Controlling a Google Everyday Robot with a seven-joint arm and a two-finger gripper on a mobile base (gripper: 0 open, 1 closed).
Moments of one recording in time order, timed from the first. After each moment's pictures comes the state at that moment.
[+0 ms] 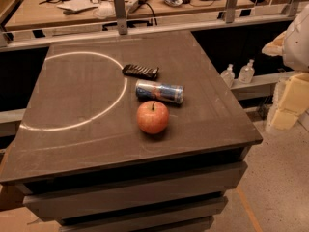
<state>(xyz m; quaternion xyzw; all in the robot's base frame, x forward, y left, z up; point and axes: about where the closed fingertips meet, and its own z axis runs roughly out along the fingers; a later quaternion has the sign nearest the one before) 0.438 -0.217 0.977 -0.60 0.78 -0.04 0.16</state>
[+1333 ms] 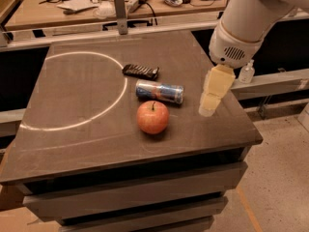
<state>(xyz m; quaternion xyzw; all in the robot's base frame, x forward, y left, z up) 0.520 -0.134 0.930 -0.59 0.79 0.00 0.14</state>
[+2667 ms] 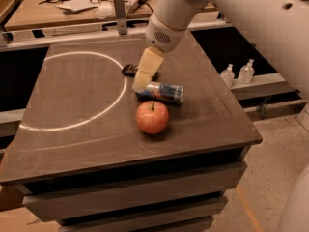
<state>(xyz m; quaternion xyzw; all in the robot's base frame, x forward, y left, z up) 0.605 0.014 0.917 -0.60 0.77 0.09 0.19</state>
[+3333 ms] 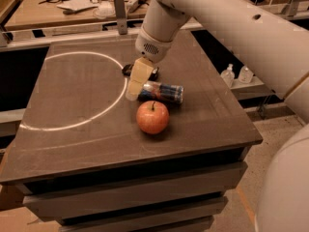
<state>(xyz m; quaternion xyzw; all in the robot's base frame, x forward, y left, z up) 0.613 0.036 0.882 -0.61 0.76 0.11 0.17</state>
